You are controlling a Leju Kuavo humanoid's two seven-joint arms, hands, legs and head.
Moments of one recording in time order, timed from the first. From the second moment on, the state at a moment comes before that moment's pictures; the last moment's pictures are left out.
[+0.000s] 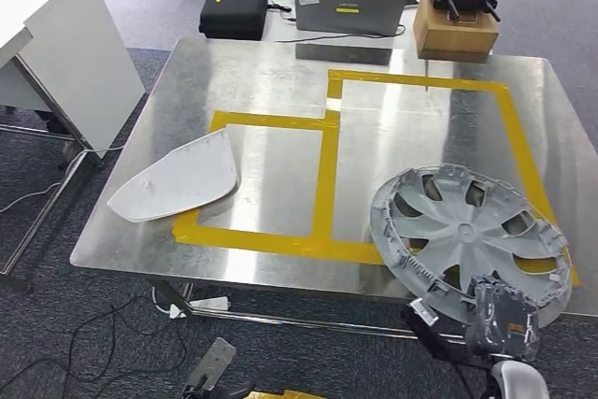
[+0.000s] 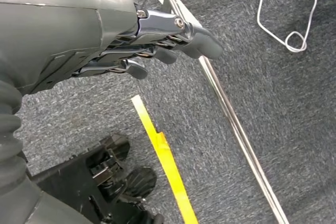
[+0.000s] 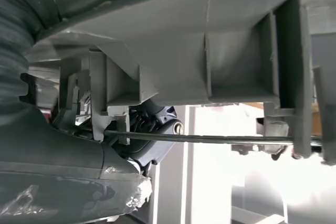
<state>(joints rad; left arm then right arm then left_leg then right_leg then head) -0.21 -0.25 0.76 -0.24 -0.96 -0.02 -0.49 0.30 -0.11 -0.11 -1.76 1.48 -0.24 0.18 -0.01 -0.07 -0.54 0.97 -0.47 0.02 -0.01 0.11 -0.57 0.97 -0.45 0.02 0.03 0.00</state>
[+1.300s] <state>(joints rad) -0.24 -0.26 0.73 -0.24 -0.98 -0.07 -0.49 -0.13 -0.14 -0.23 -1.31 1.40 -0.26 0.11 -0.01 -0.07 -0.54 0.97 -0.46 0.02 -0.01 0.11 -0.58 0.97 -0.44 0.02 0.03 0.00</state>
